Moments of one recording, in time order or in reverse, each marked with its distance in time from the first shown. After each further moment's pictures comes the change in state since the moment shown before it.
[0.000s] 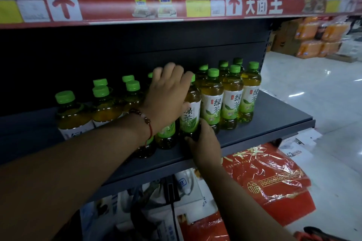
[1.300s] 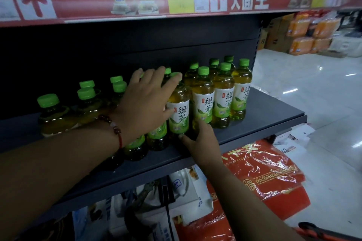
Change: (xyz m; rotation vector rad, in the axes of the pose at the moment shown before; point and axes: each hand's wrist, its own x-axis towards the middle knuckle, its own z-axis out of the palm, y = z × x) left_hand -0.017 -0.015 -0.006 0.050 -0.071 0.057; right_hand 0.006 0.013 -0.015 0.089 -0.003 -0.045
